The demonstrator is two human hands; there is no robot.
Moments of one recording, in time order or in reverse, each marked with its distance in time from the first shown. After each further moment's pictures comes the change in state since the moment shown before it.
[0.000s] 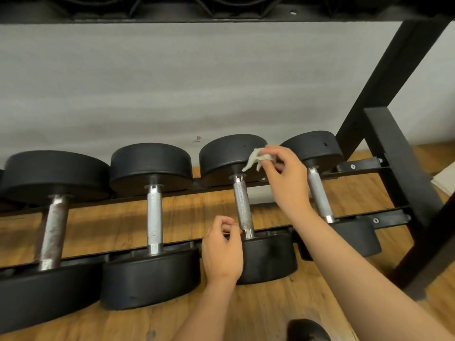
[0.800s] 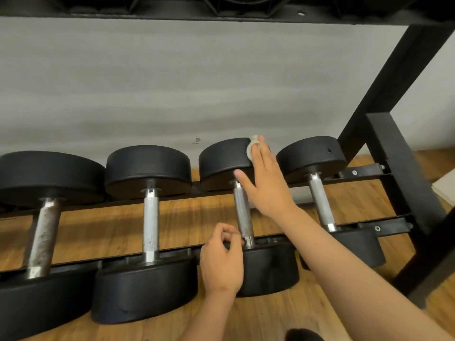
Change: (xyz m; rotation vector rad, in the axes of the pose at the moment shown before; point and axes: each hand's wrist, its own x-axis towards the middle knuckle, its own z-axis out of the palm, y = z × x) left_hand -0.001 0.006 -0.001 0.016 -0.012 0.015; right_hand 0.013 0.010 0.026 -0.555 -0.330 -0.128
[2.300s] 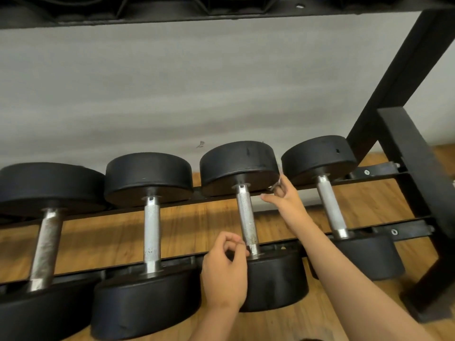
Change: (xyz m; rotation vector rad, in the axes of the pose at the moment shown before) left_hand -0.002 0.005 -0.003 -0.012 -0.011 -0.001; right_hand -0.010 0.071 0.035 1.043 -0.076 0.439
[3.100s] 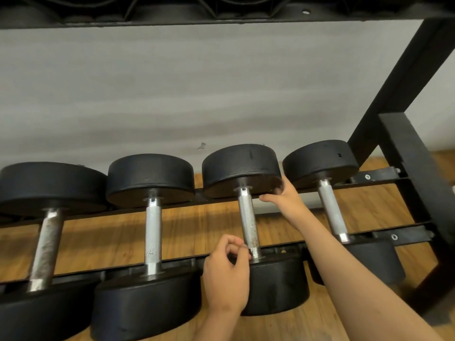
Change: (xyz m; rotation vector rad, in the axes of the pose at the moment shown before) left_hand -0.001 0.002 -0.001 -0.017 -0.020 0.008; right_hand 0.013 -0.012 -0.001 -0.139 -0.004 0.061
